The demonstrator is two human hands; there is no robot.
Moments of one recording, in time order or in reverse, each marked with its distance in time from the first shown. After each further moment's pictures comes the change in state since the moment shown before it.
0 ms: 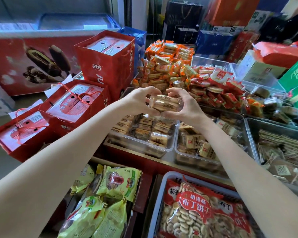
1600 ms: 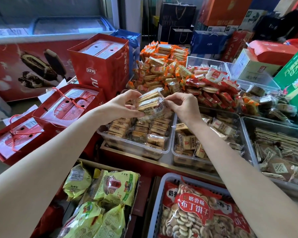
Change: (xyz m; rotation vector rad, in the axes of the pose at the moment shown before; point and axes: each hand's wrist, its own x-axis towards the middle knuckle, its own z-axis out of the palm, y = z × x) left_hand -0.016 -0.027 -0.013 -0.373 -0.077 -0.081; right_hand 0.004 0.002 0.003 -0.006 0.308 -0.011
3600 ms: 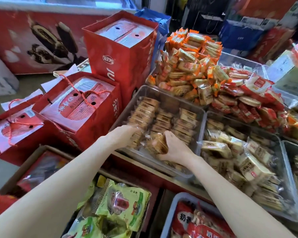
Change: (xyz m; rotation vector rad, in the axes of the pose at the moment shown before) left_hand 0.047 -0.154 -0.023 0.830 -0.103 -0.228; right_hand 0.003 0.078 0.124 -0.475 -0.812 0.180
